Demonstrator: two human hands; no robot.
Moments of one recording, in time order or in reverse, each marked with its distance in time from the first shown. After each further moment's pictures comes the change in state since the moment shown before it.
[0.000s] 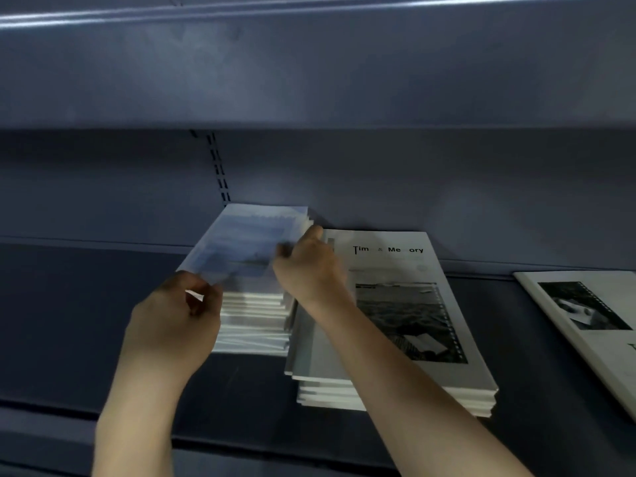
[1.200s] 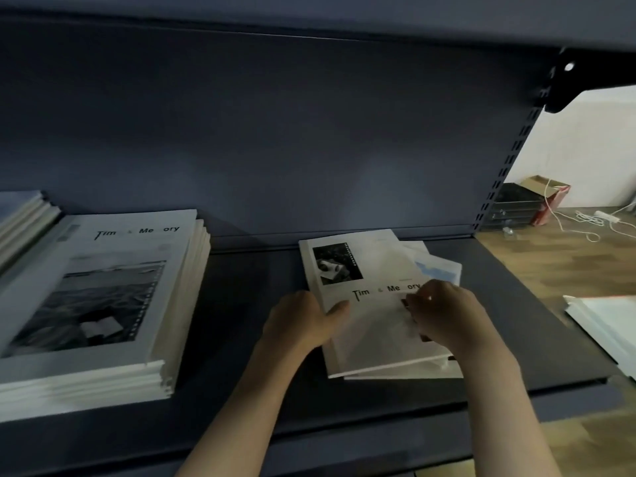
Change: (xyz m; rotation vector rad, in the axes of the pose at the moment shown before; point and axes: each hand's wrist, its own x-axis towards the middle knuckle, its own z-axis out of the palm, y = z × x) left_hand -0.169 0.252 0.284 0.099 -0.823 0.226; right_hand -0.121 0.348 -0.306 -0.391 0.118 0.537
